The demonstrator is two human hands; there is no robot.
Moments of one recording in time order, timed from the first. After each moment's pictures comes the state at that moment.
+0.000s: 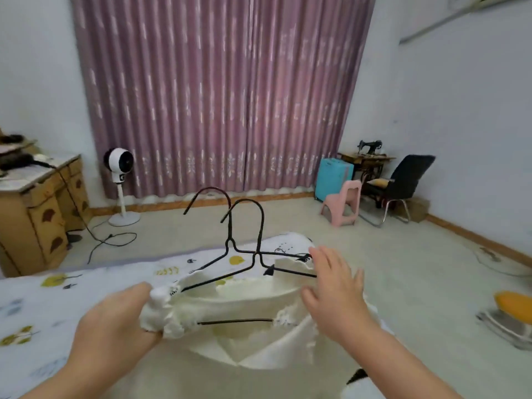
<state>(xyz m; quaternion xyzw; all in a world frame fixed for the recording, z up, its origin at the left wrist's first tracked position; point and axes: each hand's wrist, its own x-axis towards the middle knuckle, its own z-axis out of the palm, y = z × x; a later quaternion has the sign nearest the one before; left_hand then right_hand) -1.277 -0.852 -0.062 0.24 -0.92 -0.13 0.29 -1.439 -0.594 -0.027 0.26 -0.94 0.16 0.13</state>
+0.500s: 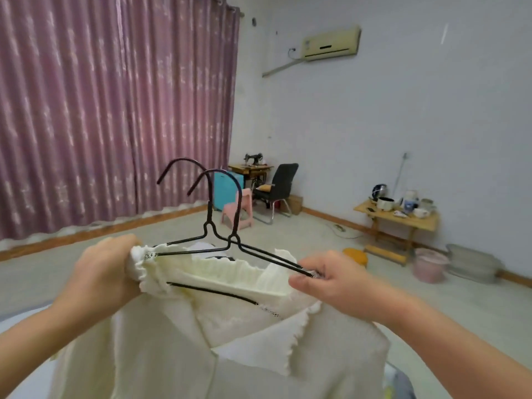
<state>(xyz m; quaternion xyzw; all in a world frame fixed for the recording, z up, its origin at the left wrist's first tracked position) -1.177 -0.755 0.102 -0.12 -0.92 -0.15 0.35 -1.159 -0.420 0.142 0.28 -0.92 0.28 0.04</state>
